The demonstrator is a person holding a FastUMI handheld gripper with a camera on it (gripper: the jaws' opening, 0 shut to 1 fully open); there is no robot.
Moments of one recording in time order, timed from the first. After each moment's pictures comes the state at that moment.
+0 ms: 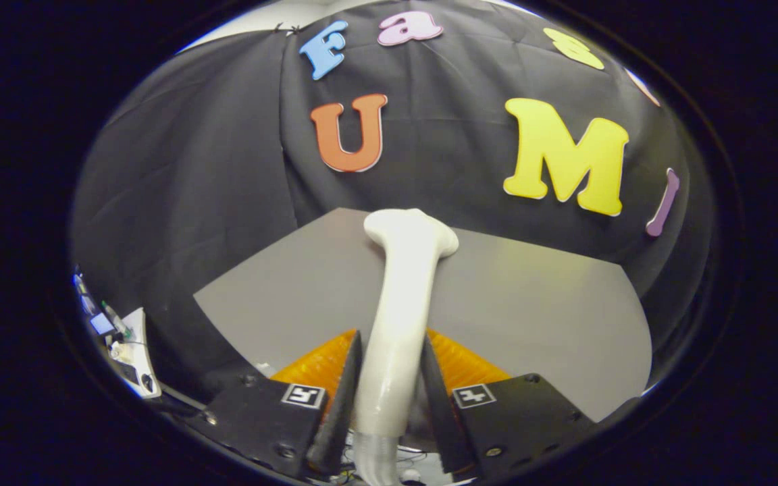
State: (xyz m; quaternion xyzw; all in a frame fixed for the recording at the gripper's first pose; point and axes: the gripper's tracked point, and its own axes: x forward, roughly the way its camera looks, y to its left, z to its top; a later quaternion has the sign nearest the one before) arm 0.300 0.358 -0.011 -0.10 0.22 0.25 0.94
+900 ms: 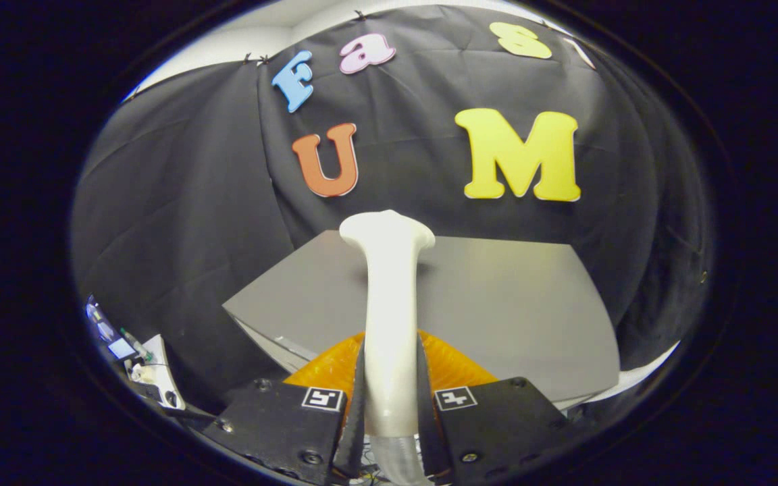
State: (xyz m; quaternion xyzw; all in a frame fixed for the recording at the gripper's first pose) arm 0.232 0.264 0.036 -0.03 0.18 0.24 0.95
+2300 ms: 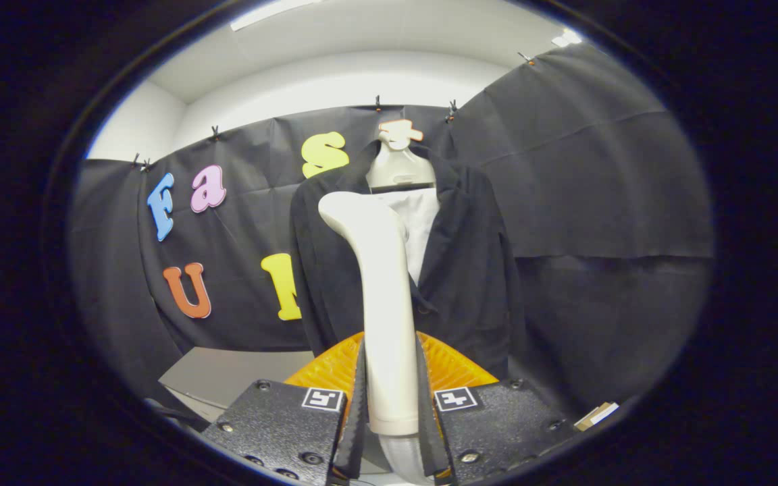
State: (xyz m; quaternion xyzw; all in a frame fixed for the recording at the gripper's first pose) arm 0.144 -0.089 0.234 0.08 -0.02 -0.03 1.00
